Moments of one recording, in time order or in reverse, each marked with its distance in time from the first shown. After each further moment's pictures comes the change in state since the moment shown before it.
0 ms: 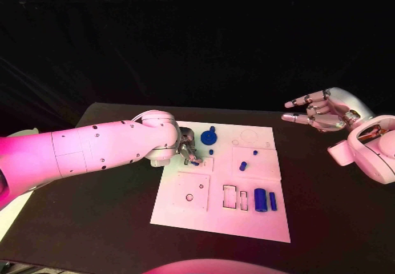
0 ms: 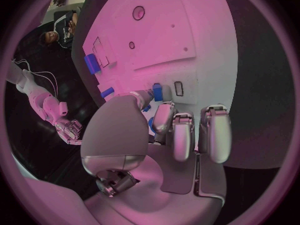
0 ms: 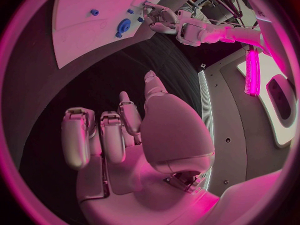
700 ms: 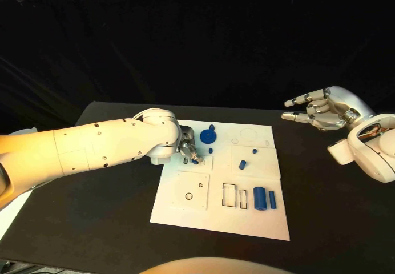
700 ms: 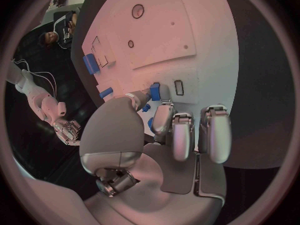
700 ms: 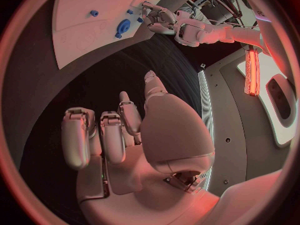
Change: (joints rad) left arm 0.001 0.016 -0.001 -0.023 0.000 0.016 -0.002; left_hand -0.125 -0.003 -0.018 -0.060 -0.008 0.037 -0.020 0.006 -0.001 0.008 -0.007 0.018 0.017 0.000 0.000 0.000 0.000 0.000 0.000 0.000 0.005 0.000; right arm 0.000 -0.006 0.000 0.008 0.000 0.001 -0.001; right_hand 0.000 0.000 0.000 0.000 0.000 0.000 0.000 0.000 0.000 0.000 0.000 0.000 0.000 0.000 0.000 0.000 0.000 0.000 0.000 0.000 0.000 0.000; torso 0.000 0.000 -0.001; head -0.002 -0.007
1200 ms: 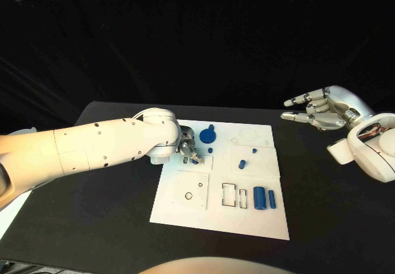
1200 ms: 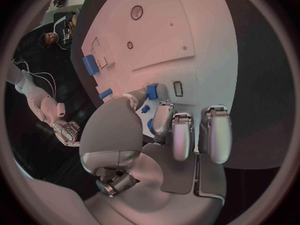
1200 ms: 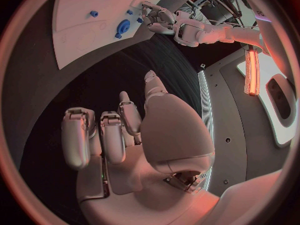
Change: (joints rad) left arm 0.000 0.006 0.000 -0.007 0.000 0.014 -0.001; left_hand -0.035 0.005 -0.041 0.022 0.004 0.016 -0.005 -0.003 -0.001 0.003 -0.003 0.006 0.006 0.000 0.000 0.000 0.001 -0.011 0.000 0.000 0.008 0.000; right arm 0.000 -0.005 0.000 0.005 0.000 0.001 -0.001; right_hand 0.000 0.000 -0.006 0.000 0.000 0.003 -0.003 0.000 0.001 0.004 -0.004 0.000 0.000 0.000 0.000 0.000 0.000 0.000 0.000 0.000 -0.003 0.000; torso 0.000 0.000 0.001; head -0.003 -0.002
